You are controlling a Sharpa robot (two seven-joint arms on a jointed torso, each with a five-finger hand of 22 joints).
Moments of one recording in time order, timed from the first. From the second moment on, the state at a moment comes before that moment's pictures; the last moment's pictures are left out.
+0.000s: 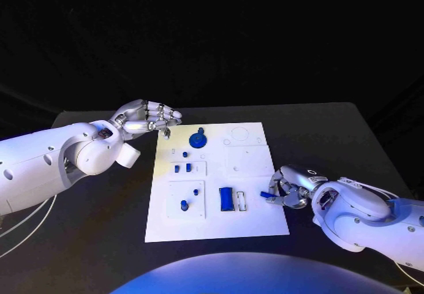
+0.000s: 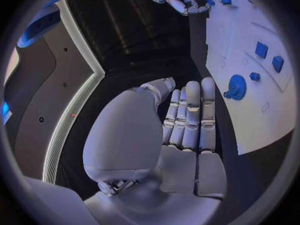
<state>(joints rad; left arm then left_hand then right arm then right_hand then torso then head) 1.16 -0.93 -0.02 1.44 -0.29 0.02 0.27 1.49 -0.20 0.50 0.14 0.20 0.84 0.20 0.37 0.25 0.90 0.14 0.47 0.08 1.03 0.06 1.16 0.38 0.18 0.92 0.16 0.94 0.73 1.00 -1.10 -0.18 1.91 -1.56 -0.40 -0.49 1.47 -0.15 0.20 0.28 0.14 1.05 0.06 0.35 0.55 1.47 -0.01 1.40 1.31 1.47 -0.08 1.53 1.31 0.05 1.47 0.04 1.36 1.31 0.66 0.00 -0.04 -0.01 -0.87</state>
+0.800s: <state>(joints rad) 1.16 -0.92 -0.02 1.44 -0.29 0.02 0.27 1.49 -0.20 0.51 0.14 0.20 0.84 0.20 0.37 0.25 0.90 0.14 0.47 0.08 1.03 0.06 1.16 0.38 0.18 0.92 0.16 0.94 0.73 1.02 -1.08 -0.19 1.98 -1.39 -0.44 -0.52 1.25 -0.21 0.61 0.19 0.14 1.03 0.05 0.39 0.58 1.46 -0.03 1.40 1.31 1.47 -0.08 1.53 1.31 0.05 1.46 0.03 1.38 1.31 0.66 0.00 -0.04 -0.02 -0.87</state>
